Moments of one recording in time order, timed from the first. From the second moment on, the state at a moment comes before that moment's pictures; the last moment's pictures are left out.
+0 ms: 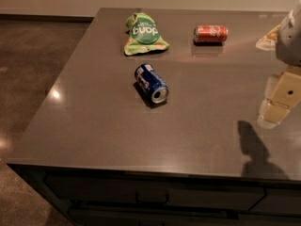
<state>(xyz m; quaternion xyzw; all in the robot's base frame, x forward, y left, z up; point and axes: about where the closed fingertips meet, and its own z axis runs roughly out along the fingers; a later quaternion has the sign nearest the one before) 0.438 -0.216 0.978 -0.60 0.78 -0.04 0.16</state>
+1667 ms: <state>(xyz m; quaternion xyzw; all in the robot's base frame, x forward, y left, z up) 0.520 -0.150 0.927 -0.41 0.91 -0.01 0.09</state>
